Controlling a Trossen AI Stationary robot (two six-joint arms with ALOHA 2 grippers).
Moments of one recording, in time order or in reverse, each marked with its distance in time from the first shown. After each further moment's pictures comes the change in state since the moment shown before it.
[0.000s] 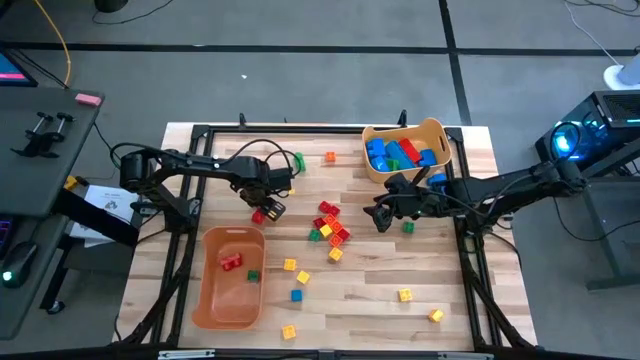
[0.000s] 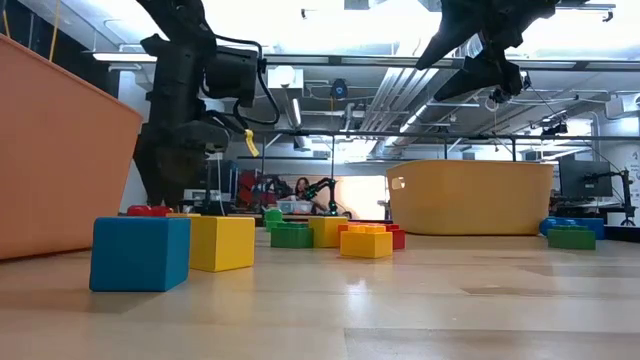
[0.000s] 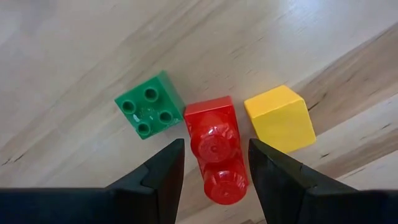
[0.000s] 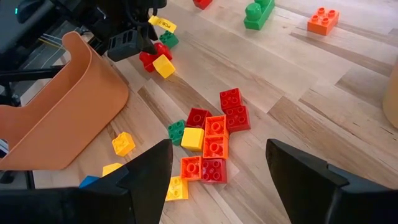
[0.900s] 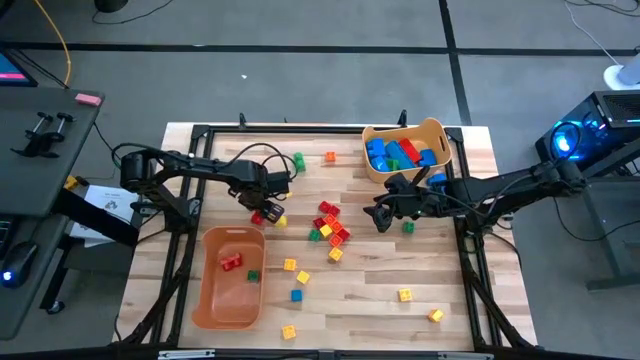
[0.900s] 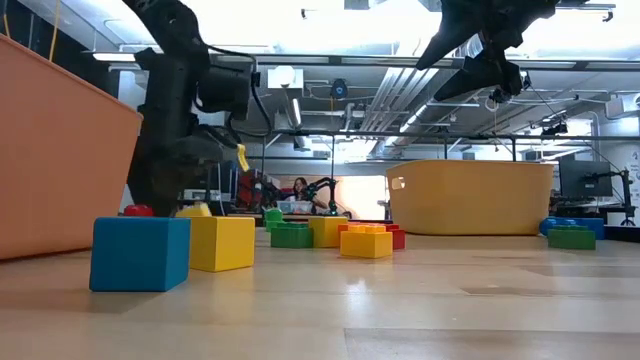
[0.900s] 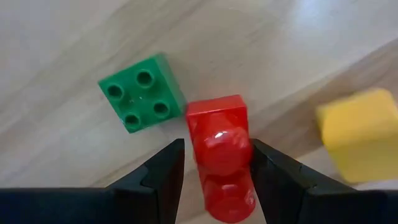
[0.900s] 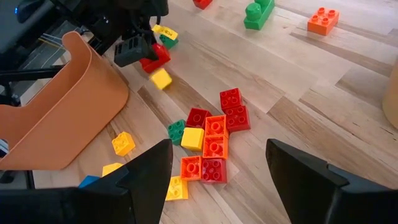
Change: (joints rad) left arm -0.003 0.003 -0.077 0.076 0.032 -0.069; right arm 0.000 0.000 0.000 -0.001 0.000 0.000
